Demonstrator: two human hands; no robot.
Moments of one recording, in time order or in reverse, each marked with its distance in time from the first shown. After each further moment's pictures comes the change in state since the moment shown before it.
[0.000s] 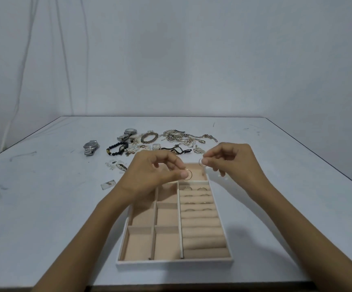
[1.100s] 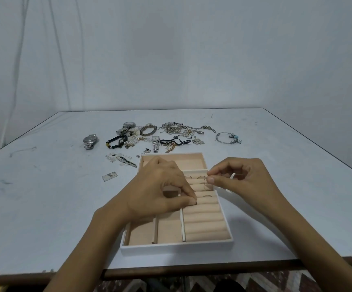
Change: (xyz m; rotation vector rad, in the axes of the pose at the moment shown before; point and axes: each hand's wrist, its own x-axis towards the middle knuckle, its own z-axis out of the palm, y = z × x) left_hand -0.031 -0.001 0.008 0.445 -0.287 0.437; right_hand -0.064 -0.007 -0.002 -0.048 -0.053 -0.045
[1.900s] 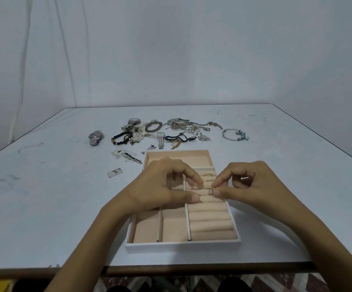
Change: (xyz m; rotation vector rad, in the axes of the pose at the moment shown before) left_hand 0.000 -0.007 0.003 -0.332 -0.028 -0.325; right_hand -0.007 -0.007 -0.004 -0.063 -0.173 0.041
